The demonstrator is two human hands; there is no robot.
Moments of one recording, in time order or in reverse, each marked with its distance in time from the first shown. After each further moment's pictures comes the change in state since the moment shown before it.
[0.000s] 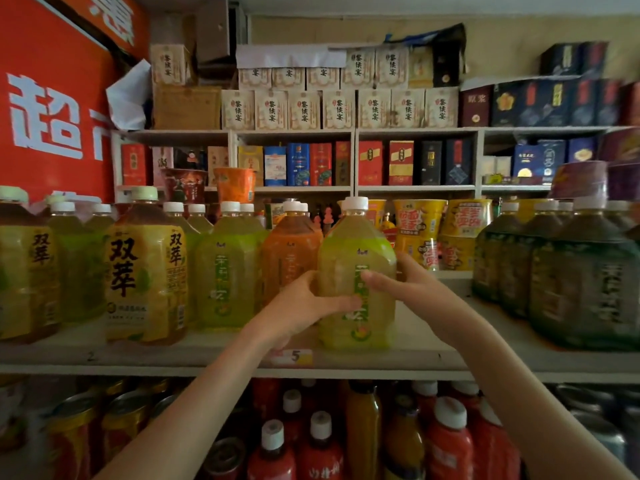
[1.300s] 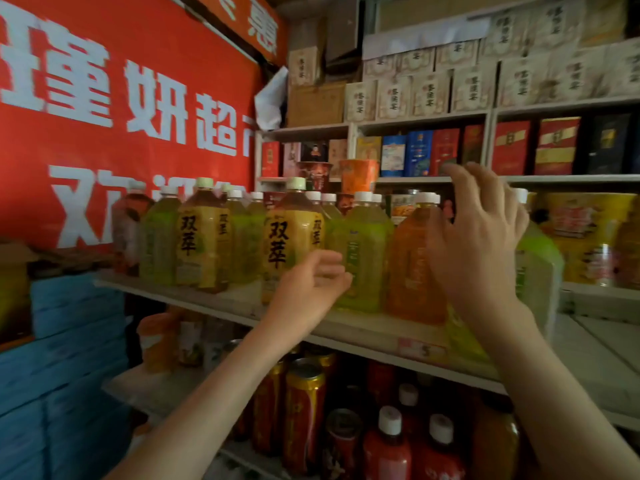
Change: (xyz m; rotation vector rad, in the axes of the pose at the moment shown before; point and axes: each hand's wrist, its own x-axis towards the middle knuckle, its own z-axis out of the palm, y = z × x) left_hand -0.117 -0.002 -0.098 0.252 0.551 0.078; right_hand 0.026 -0.070 0.115 -0.557 0.743 -0.681
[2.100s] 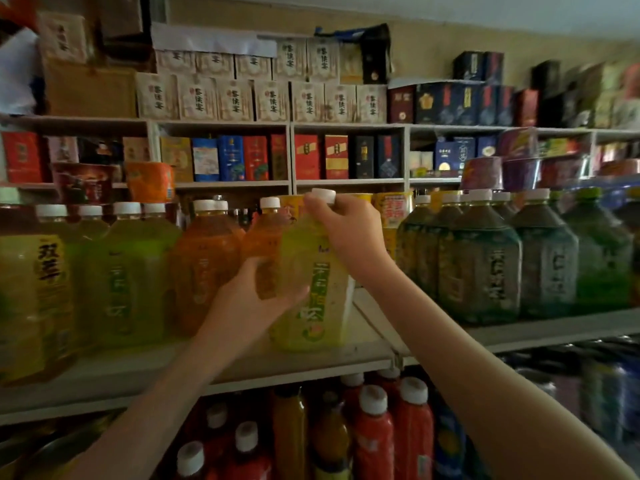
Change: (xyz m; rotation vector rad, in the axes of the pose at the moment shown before) left_hand 0.020 0.072 0.161 -0.110 -0.331 0.133; right_hand 0.039 0.117 -0.077 0.267 -0.178 0.499
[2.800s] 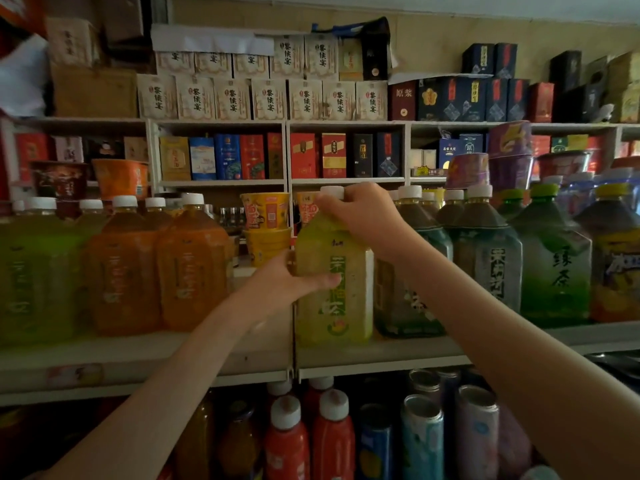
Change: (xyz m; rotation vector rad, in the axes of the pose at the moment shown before) left_hand 0.046 0.073 0.134 -0.194 -0.260 -0.133; right_hand 0.056 0.058 -0.132 -0.205 -0.249 0.001
